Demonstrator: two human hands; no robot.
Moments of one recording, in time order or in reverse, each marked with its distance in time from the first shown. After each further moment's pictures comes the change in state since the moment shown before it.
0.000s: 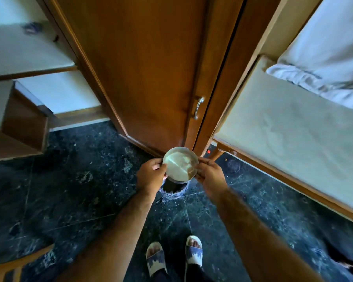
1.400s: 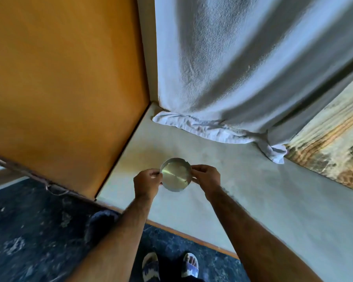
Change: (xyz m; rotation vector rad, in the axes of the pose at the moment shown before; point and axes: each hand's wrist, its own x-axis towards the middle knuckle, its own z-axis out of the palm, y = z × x) left_hand -0.051 0.210 0.387 0.350 -0.076 0.228; right_hand 0.067 -0.285 -0.330 -0.224 0.281 -0.183
